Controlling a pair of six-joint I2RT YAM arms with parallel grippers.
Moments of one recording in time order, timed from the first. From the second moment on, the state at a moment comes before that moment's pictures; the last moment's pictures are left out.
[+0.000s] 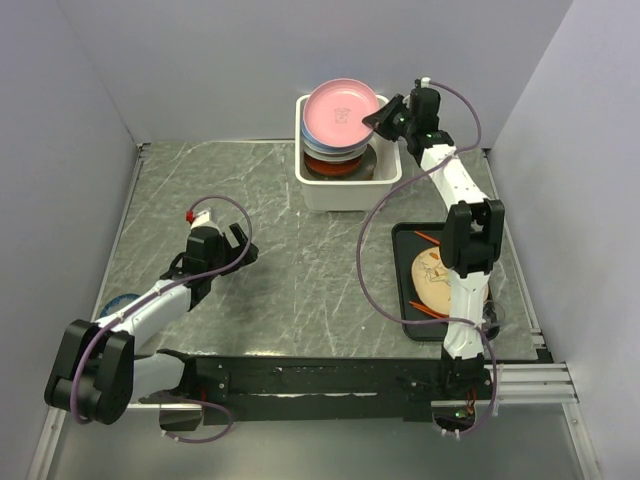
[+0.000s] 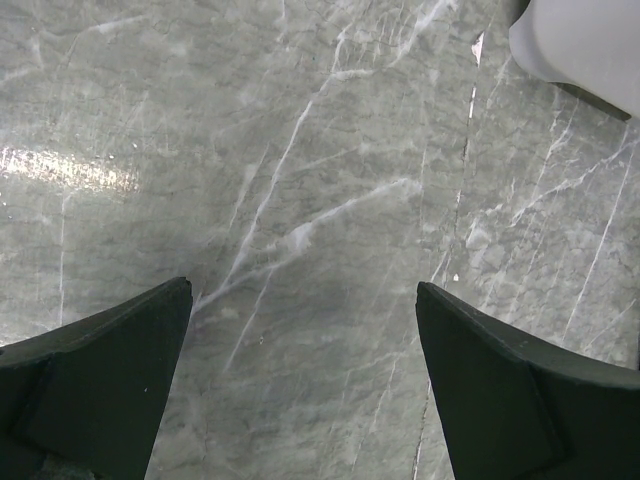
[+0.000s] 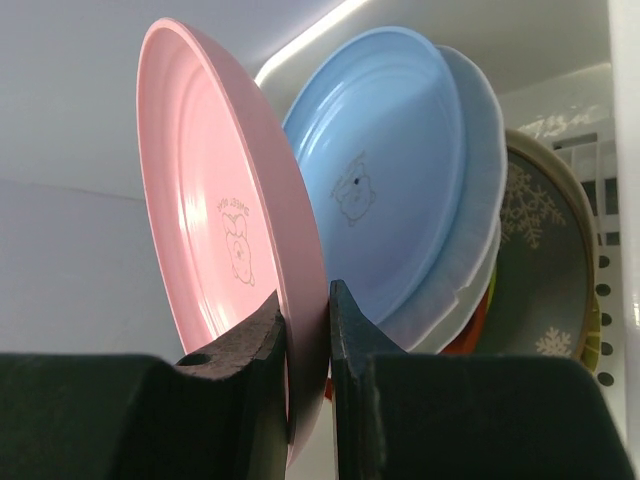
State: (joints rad) left arm -0.29 1.18 0.50 0.09 -0.06 -0.65; right arm 0.14 2.20 2.05 -0.16 -0.32 0.81
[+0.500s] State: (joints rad) left arm -0.29 1.20 0.50 0.09 -0.06 -0.65; right arm 0.13 2.28 2.12 -0.15 -0.31 0.84
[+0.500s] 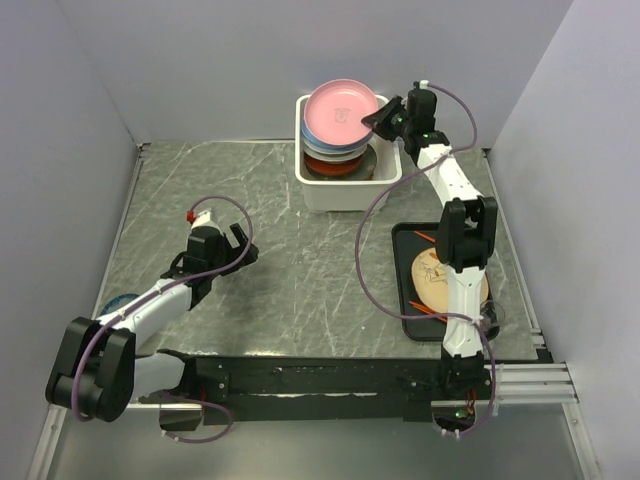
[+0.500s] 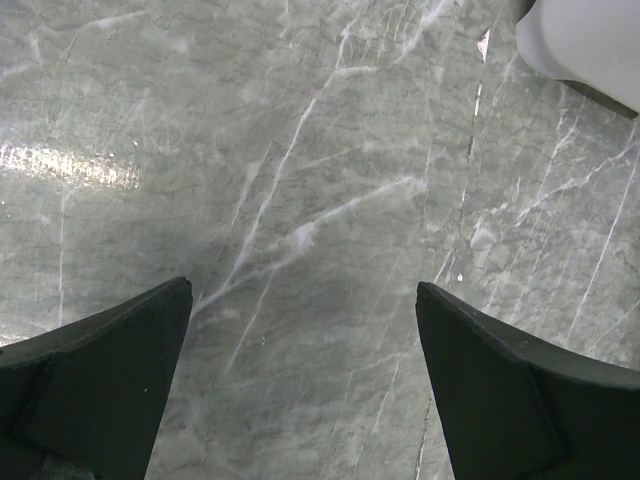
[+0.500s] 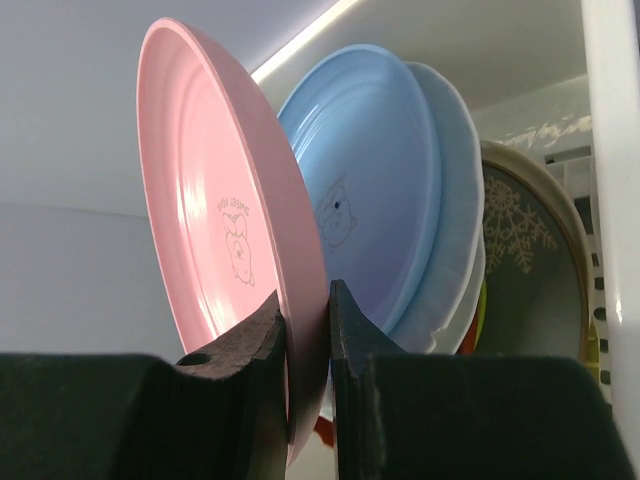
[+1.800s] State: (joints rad) left arm -0.29 1.17 0.50 0.09 -0.05 -0.65; right arm 0.13 2.09 2.00 -0.21 -0.16 0.73
